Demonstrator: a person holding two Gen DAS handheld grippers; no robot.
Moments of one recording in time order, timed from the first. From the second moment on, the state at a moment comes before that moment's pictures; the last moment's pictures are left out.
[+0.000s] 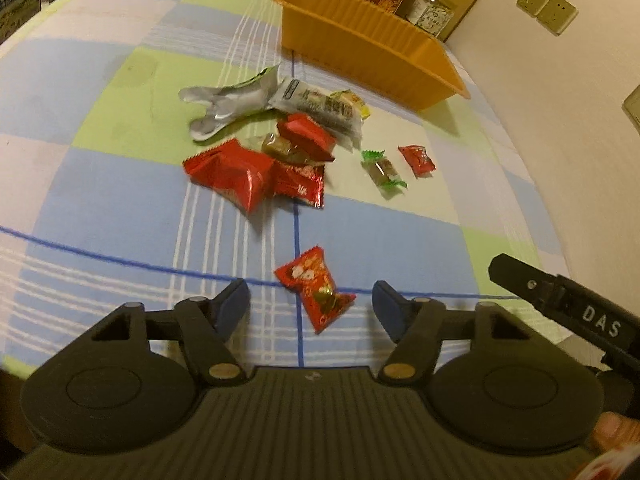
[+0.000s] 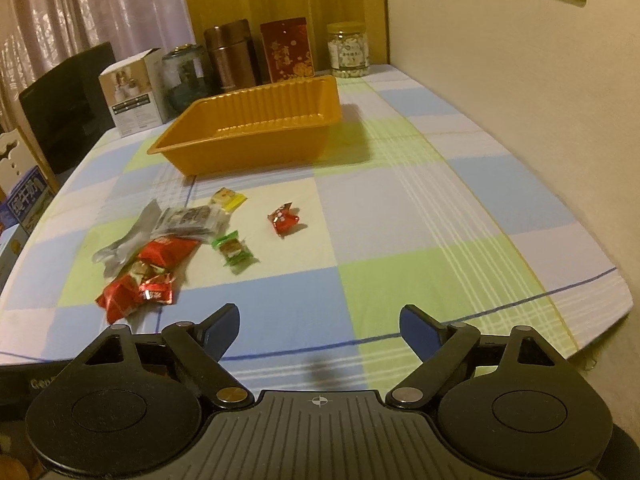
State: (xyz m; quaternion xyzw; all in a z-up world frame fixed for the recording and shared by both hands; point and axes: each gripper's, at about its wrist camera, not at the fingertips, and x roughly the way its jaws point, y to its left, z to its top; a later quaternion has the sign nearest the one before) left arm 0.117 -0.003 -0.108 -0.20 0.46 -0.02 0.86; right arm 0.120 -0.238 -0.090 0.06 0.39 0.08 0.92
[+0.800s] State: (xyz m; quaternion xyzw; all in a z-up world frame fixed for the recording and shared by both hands) left arm 0.125 -0.006 -0.078 -0.09 0.41 -0.02 0.91; right arm 0.148 -0.212 -0.098 0.05 0.38 0.14 0.91
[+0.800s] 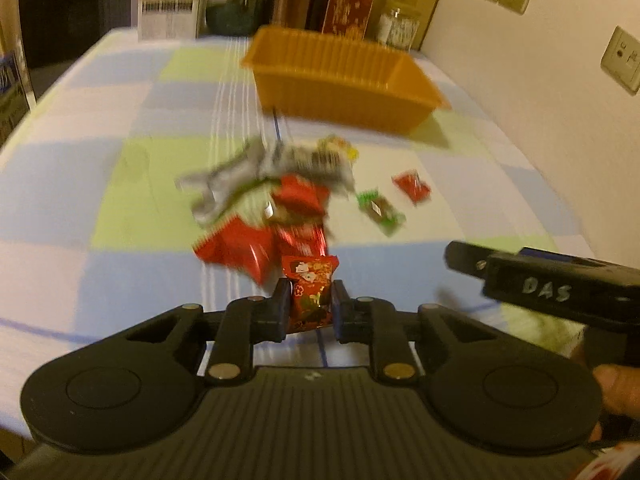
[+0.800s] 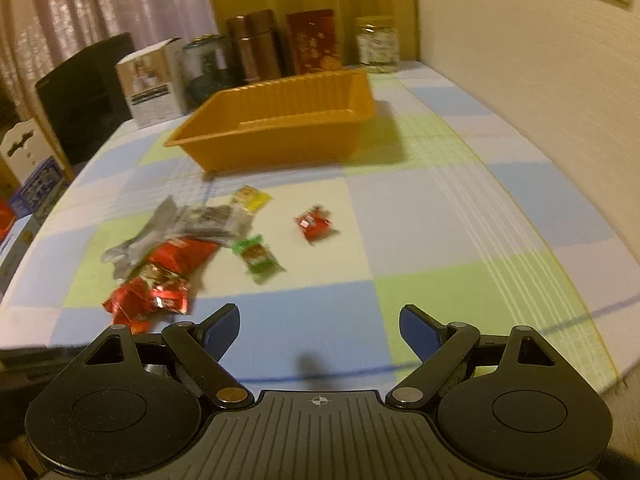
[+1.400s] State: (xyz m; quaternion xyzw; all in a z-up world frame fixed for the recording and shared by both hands) left arm 0.177 0.030 -0.076 -0.08 0.40 -0.05 0.91; right arm 0.224 -0.144 -0.137 -0.10 0.38 0.23 0.89
